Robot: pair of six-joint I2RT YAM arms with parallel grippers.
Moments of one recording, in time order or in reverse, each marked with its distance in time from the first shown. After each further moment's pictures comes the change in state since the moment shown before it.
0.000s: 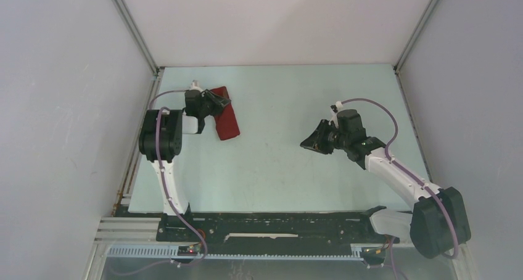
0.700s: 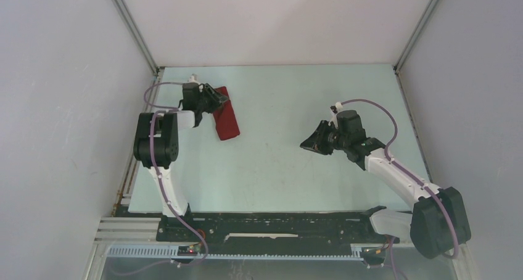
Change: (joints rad) left arm 0.000 -0.106 0.048 -0.270 -0.068 0.149; right arm 0.003 -0.001 -0.011 0.010 0.000 0.004
